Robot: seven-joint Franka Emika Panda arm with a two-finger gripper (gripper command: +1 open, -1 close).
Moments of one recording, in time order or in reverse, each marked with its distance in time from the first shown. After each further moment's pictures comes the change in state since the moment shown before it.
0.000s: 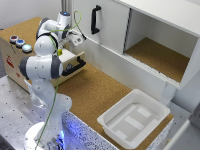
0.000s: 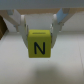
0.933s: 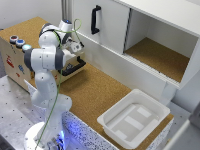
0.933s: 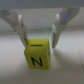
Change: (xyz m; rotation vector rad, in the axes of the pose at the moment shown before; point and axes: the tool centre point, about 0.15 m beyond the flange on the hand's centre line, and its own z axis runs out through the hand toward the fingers) arm 0.028 0.021 0.039 0.008 0.065 0.027
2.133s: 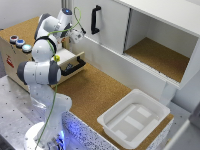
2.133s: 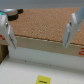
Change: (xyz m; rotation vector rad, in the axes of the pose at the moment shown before) arm 0.005 -0.035 -0.132 -0.197 0.104 -0.124
